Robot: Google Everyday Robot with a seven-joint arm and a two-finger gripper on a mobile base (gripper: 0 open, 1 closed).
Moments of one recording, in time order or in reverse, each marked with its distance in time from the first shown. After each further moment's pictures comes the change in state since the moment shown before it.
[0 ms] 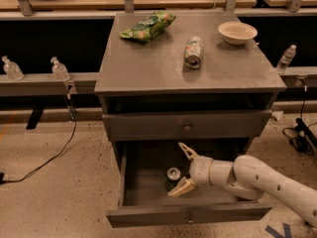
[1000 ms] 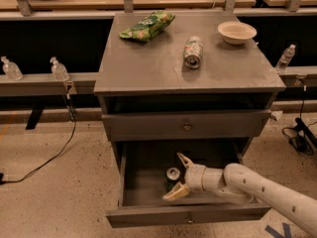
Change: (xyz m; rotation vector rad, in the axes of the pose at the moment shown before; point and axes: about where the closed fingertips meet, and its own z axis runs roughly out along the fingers) arm 0.065 0.014 0.042 -0.008 0.026 0.161
